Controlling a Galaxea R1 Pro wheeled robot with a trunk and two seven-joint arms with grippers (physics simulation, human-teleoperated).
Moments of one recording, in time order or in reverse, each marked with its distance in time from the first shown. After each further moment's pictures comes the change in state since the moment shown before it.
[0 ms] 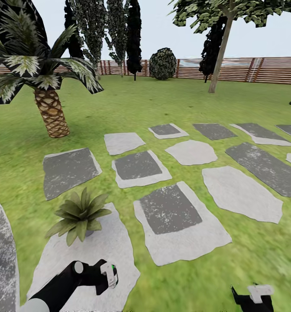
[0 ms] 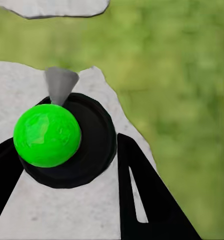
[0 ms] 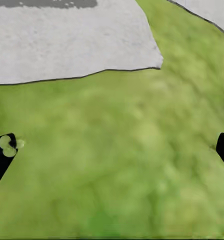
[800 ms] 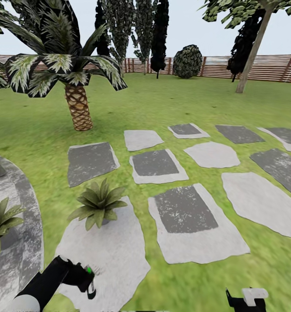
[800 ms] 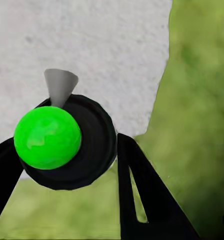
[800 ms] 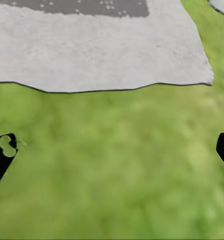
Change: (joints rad) left arm -0.015 0.038 0.271 0.011 0.002 0.394 -0.057; right arm 0.000 0.033 -0.002 0.039 -0.002 0.002 -0.047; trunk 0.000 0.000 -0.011
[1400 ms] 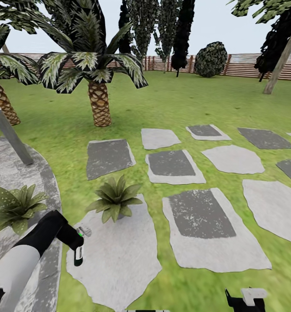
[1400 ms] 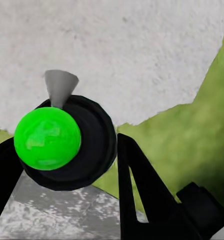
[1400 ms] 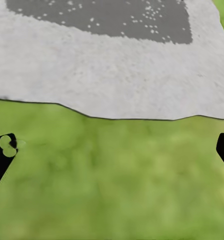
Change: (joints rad) left arm -0.276 0.083 -0.011 -0.057 -0.257 0.255 -0.325; right arm 0.000 0.006 0.000 -0.002 0.000 0.000 -0.003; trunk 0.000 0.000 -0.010
